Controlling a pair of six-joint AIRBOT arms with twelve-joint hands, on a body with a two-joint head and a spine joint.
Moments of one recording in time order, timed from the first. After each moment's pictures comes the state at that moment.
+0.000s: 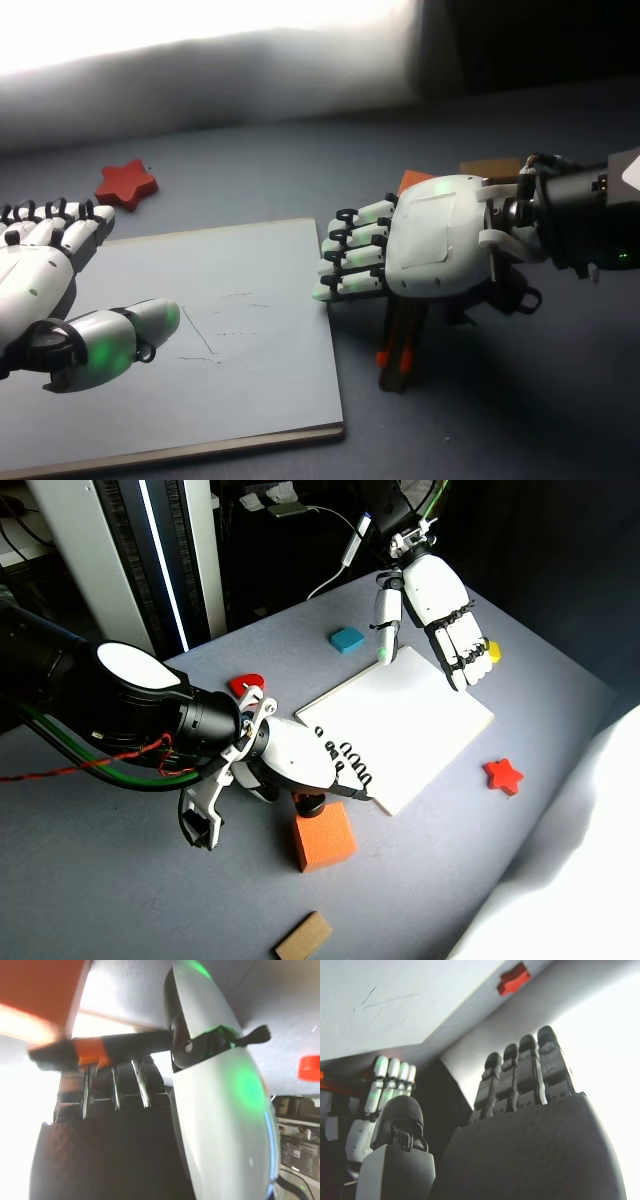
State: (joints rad) left arm 0.76 -0.76 0.57 -1.13 -1.03 1.73; right arm -0.33 -1.30 1.28 -2.03 0.27 0.47
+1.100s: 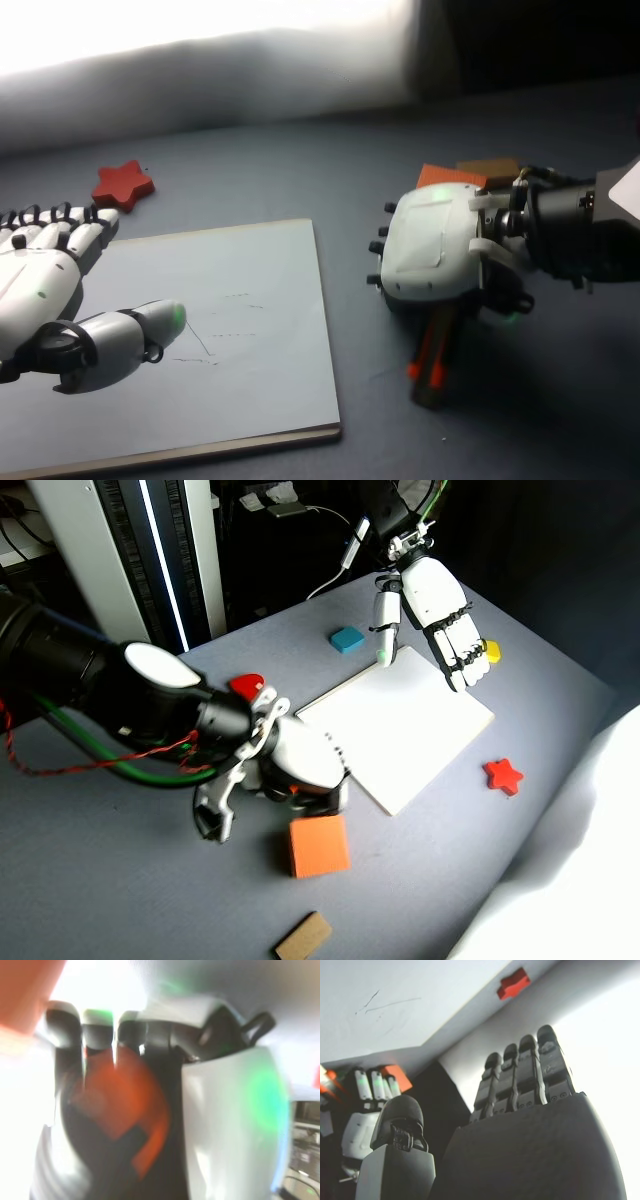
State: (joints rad) left arm 0.76 -0.79 0.57 -1.14 -1.05 1.73; right arm -0.35 -1.32 1.28 -2.03 0.18 0.49
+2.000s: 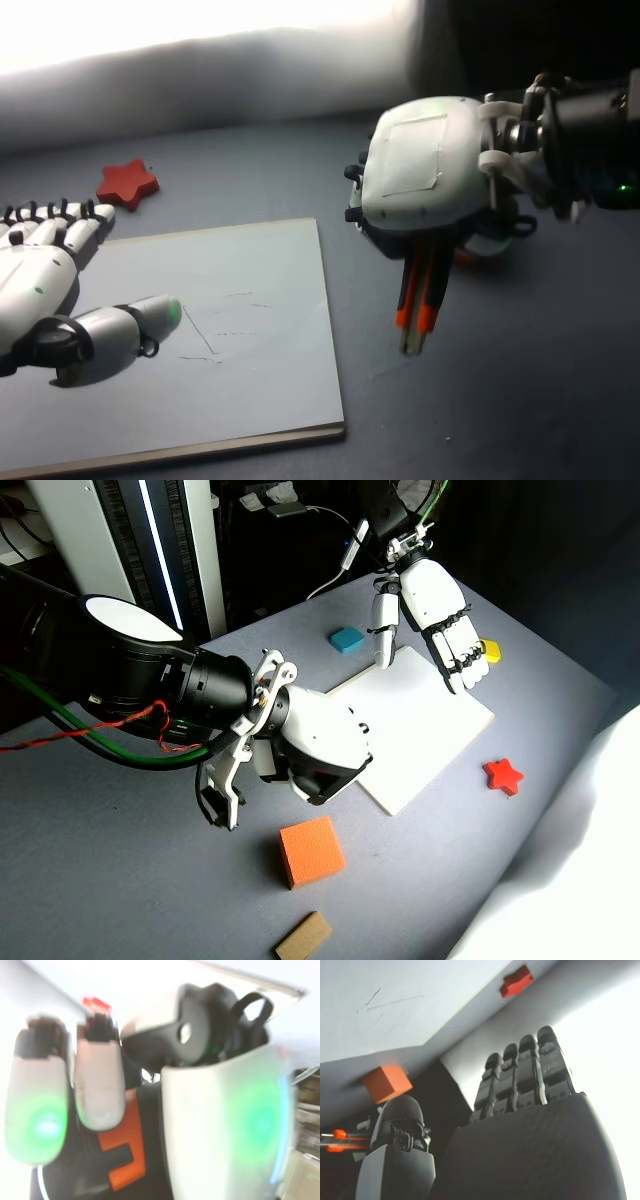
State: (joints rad) left arm 0.76 -0.79 0.59 -1.15 -1.05 1.73; right arm -0.19 -1.26 1.27 -1.78 0.35 0.18
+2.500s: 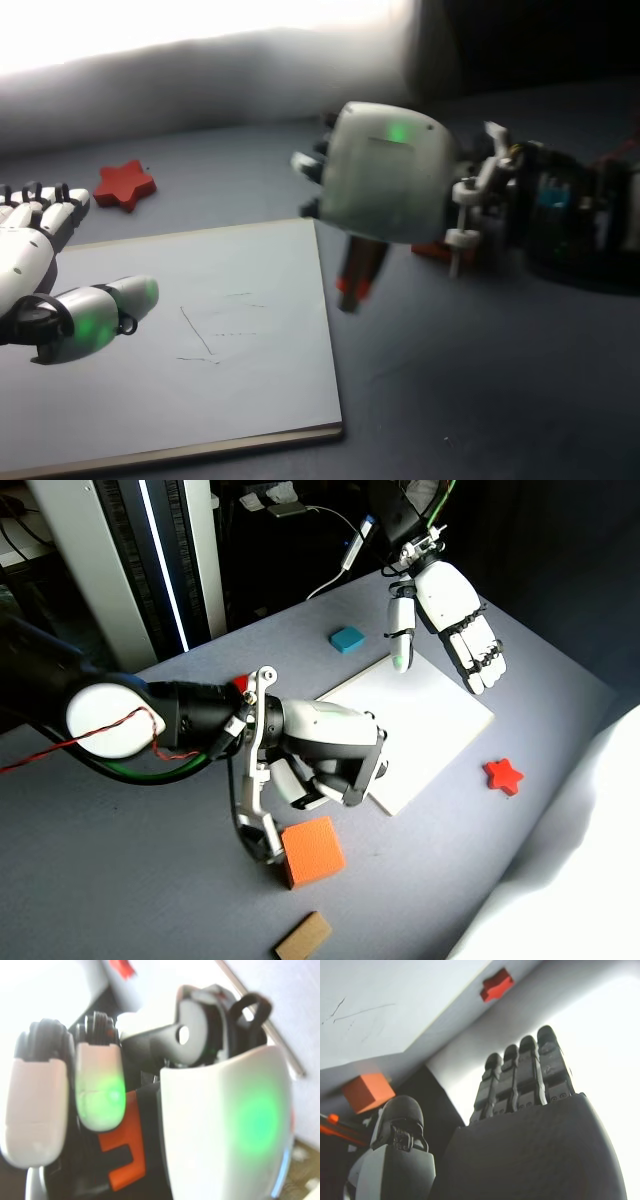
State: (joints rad) left arm 0.76 -0.79 0.65 -1.16 -1.04 1.72; right arm -0.41 -1.44 1.42 -0.54 0.67 -1.51
